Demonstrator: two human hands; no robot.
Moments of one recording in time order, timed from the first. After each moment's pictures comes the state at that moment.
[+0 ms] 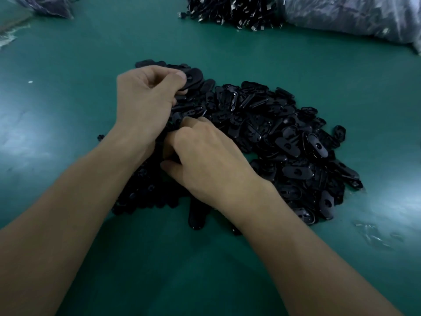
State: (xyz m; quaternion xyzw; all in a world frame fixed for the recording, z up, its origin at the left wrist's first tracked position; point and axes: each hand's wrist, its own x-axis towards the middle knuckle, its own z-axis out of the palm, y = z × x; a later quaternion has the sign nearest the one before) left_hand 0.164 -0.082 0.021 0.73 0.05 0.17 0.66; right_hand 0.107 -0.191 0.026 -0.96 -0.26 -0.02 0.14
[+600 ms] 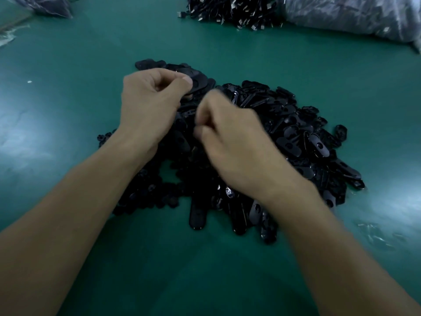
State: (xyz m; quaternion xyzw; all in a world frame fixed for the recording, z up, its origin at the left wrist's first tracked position) left_hand 0.166 -0.082 0.016 0.75 0.02 0.15 0.64; right_hand 0.113 -0.221 0.034 -0.91 -0.19 -0.03 0.38
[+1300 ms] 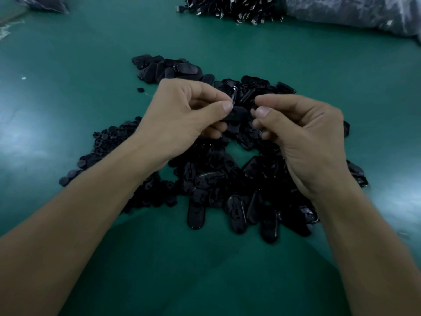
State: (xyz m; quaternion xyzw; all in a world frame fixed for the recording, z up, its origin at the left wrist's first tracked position) left_hand 0.146 -0.099 0.016 0.75 -0.12 -0.01 0.65; right_hand 0.117 -0.285 0.013 -0.71 -0.06 -0.13 0.68
